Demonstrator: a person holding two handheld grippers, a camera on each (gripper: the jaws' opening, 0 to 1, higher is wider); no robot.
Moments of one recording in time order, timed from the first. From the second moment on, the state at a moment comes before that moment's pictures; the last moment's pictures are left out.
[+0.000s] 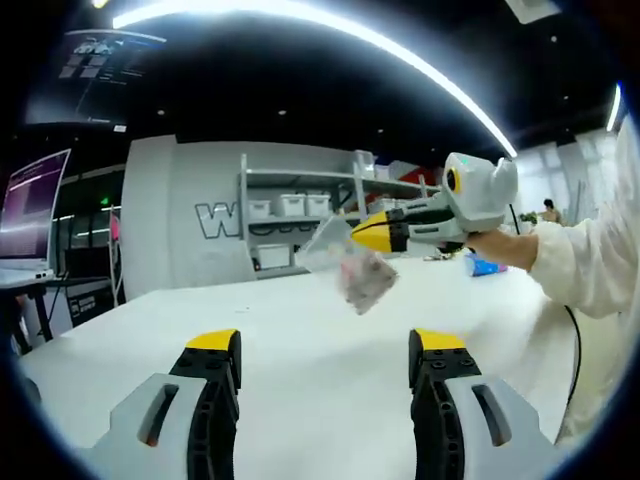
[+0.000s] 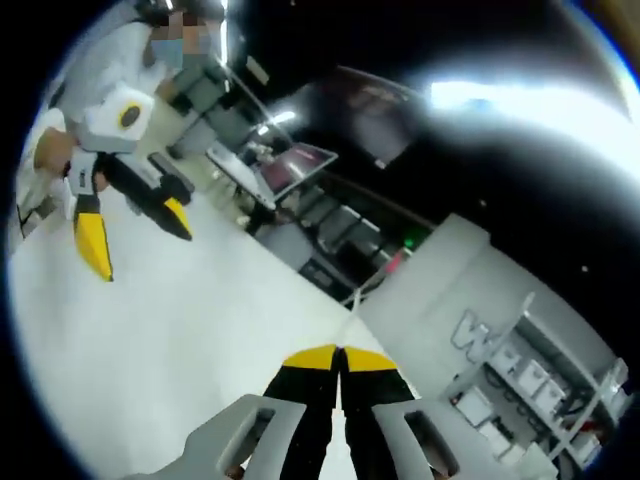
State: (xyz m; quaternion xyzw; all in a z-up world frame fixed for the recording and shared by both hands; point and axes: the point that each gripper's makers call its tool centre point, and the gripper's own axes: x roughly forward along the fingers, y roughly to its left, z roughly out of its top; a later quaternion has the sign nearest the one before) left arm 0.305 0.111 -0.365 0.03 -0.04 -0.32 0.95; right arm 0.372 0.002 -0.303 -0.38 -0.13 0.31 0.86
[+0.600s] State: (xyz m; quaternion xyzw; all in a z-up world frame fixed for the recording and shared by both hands) left arm 0.302 0.112 -0.368 0.03 -0.04 -0.32 0.95; right arm 0.287 -0.003 -0.332 -0.39 -0.12 0.35 0.84
